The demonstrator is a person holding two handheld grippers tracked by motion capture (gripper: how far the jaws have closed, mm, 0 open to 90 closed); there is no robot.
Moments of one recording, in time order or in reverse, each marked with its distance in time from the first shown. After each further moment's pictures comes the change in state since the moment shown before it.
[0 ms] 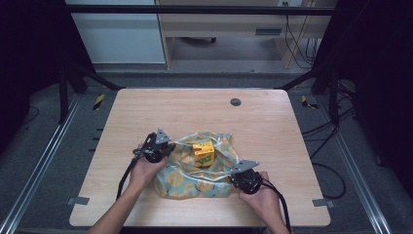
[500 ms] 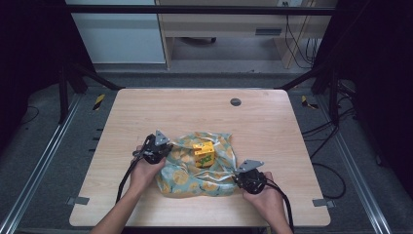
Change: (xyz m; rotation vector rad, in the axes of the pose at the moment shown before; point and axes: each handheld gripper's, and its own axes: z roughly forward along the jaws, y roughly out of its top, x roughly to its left) left arm 0.004 -0.011 0.008 0.021 0.041 -0.004; right arm -0.008 -0.008 -0.003 0.012 -0.007 0.018
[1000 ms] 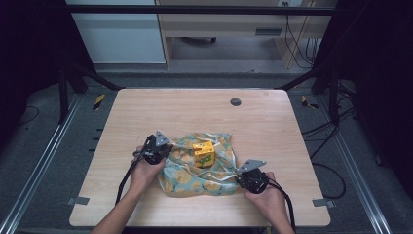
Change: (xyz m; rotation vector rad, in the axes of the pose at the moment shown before) left arm -0.002 -0.001 0.001 0.012 0.016 0.018; right arm -0.006 -0.004 0.000 0.010 -0.001 0.015
